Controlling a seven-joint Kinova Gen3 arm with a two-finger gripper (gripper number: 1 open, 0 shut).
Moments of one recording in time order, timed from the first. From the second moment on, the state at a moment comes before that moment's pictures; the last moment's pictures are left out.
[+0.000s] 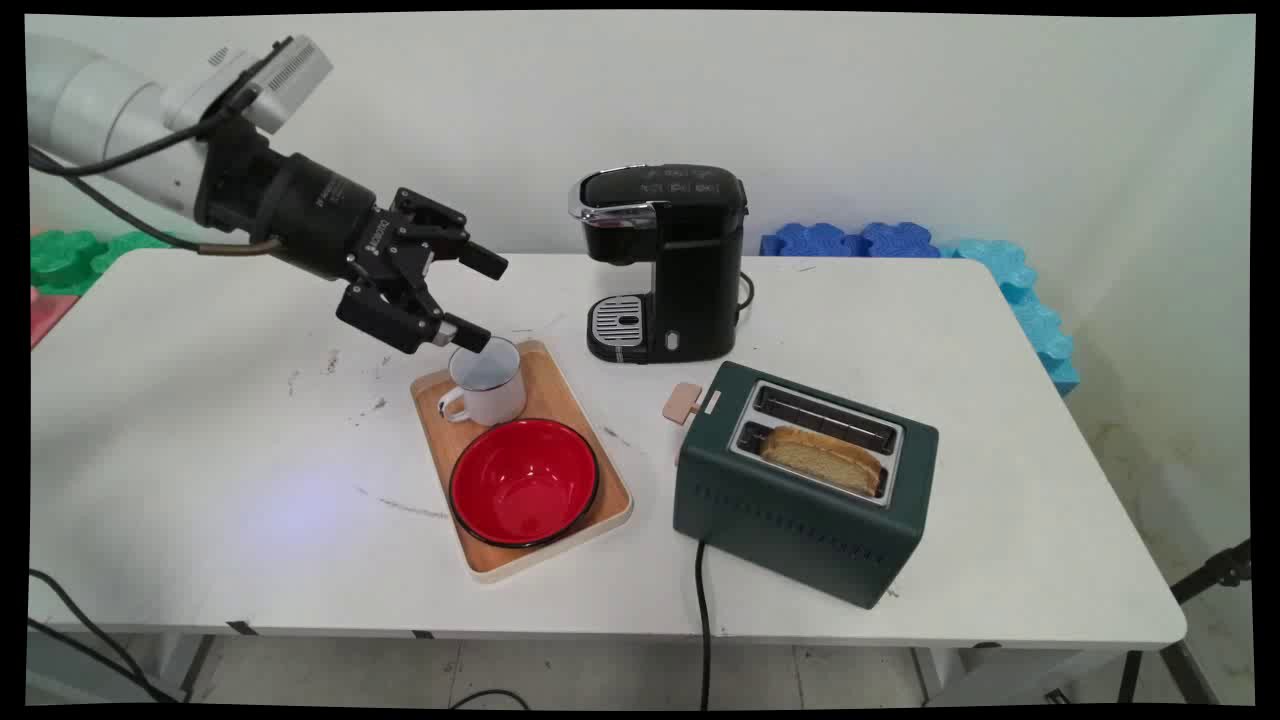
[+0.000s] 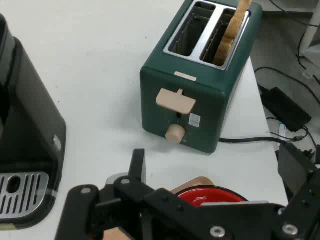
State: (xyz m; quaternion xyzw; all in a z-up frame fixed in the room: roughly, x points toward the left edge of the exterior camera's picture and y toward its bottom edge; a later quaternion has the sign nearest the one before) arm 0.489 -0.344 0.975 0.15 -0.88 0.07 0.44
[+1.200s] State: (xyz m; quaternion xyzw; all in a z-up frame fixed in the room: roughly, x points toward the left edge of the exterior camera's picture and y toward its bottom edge) arm 0.371 -0.430 1.003 -0.01 -0.92 0.06 0.40
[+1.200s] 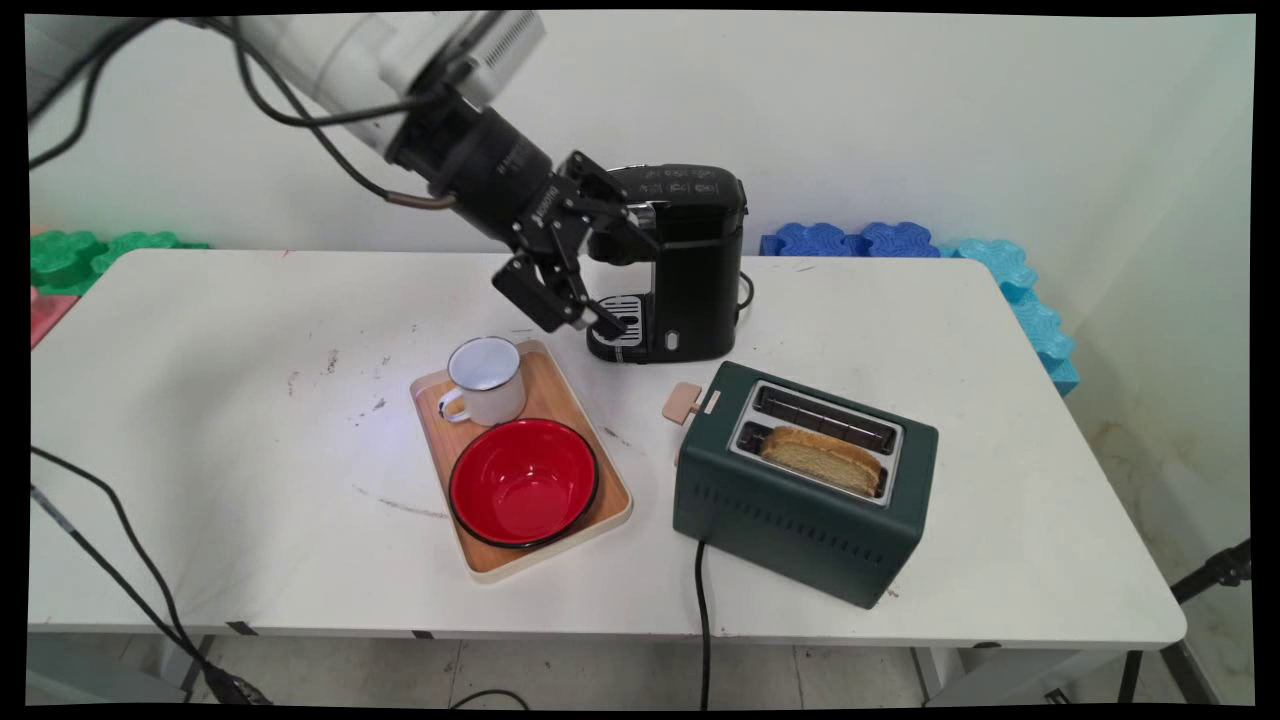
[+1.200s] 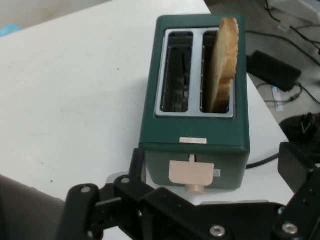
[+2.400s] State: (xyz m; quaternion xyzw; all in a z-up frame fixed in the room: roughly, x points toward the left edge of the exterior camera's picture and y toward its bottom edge) arm 0.338 -0.473 0.938 -0.05 -0.94 0.00 0.34
